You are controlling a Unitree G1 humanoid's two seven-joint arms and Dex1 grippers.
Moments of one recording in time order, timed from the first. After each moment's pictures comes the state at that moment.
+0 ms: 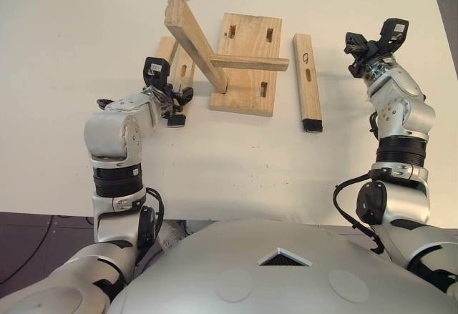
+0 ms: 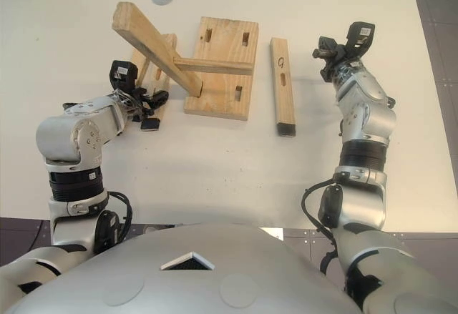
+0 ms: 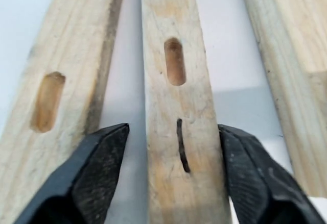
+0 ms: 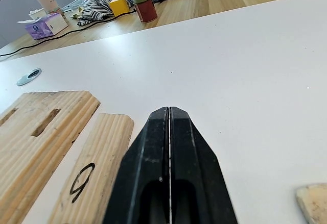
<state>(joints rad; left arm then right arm) -0.21 0.25 0.08 -0.24 -0.21 1.24 -0.21 -0.38 -0.29 -0.27 0.38 0.32 0.43 0.36</state>
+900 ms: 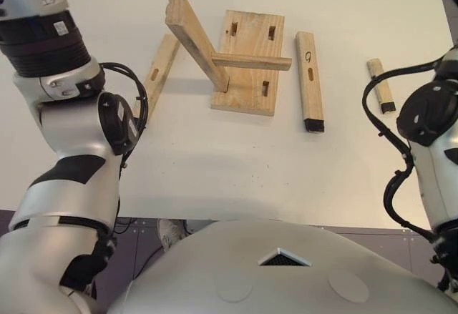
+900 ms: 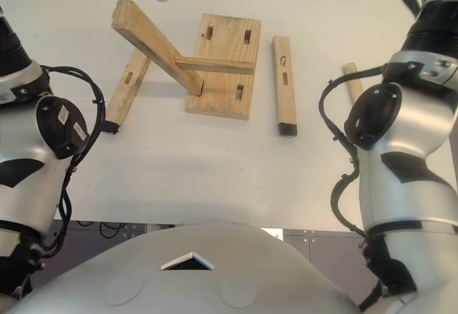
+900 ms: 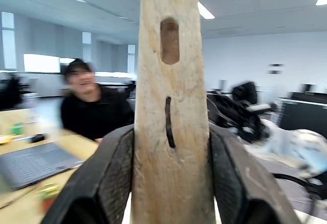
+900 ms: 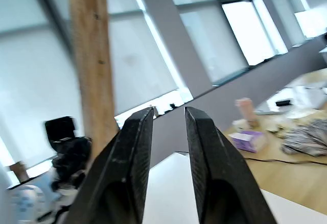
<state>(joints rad) -1.03 0.33 0.21 0.08 -0.68 0.87 -0.74 -1.10 -0.40 -0.43 0.48 0.85 0.85 0.81</state>
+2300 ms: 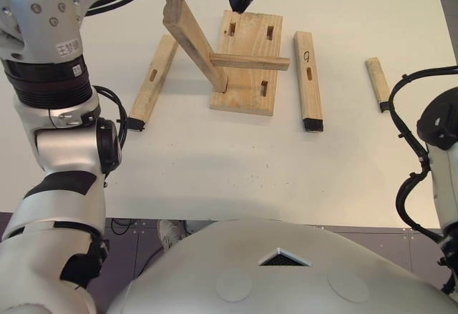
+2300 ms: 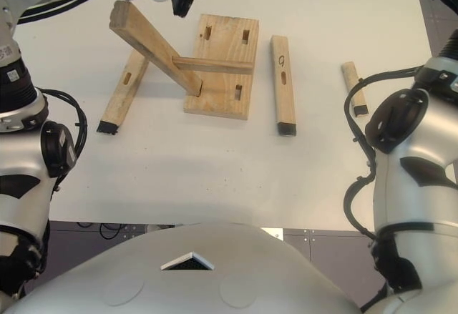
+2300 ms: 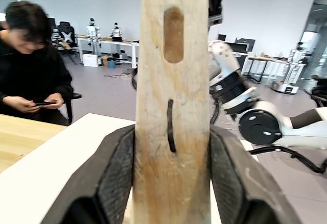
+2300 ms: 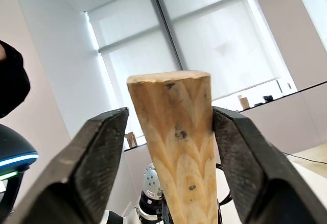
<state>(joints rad) -0.87 0.47 0.01 -0.08 -0.81 0.97 -0.89 -1.03 -0.52 -0.43 0.40 1.09 1.10 1.02</state>
